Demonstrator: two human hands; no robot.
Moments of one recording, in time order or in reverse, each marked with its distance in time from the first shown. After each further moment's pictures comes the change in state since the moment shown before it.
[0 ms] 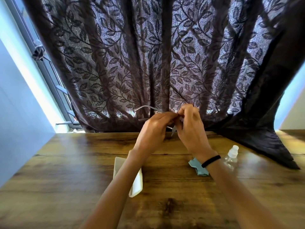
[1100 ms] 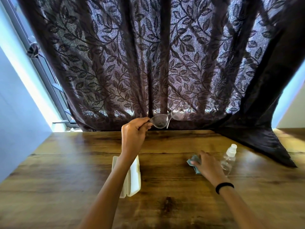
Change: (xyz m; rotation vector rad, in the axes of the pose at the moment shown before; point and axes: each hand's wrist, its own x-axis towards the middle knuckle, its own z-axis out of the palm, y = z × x) left_hand -0.031 -0.037 -0.003 -0.147 0.303 -0.352; right_hand -0.108 0.086 0.003 -0.348 -0.668 0.769
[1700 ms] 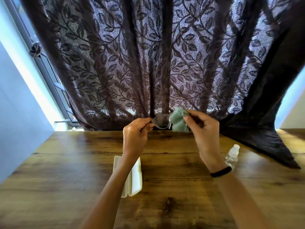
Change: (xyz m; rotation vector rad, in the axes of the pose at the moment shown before) left_hand -0.003 0.003 -0.002 0.055 0.031 0.096; right_hand -0.025 -0.100 -0.087 1.126 0.387 -0.423
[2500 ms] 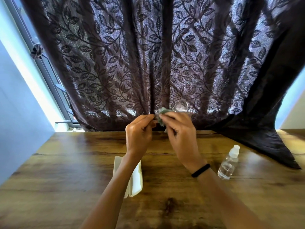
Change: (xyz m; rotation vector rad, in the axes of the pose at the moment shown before) left_hand 0.008 0.018 0.002 0.066 0.061 0.084; right_hand -0.012 -0.001 0.040 -0.634 -0.090 -0.567
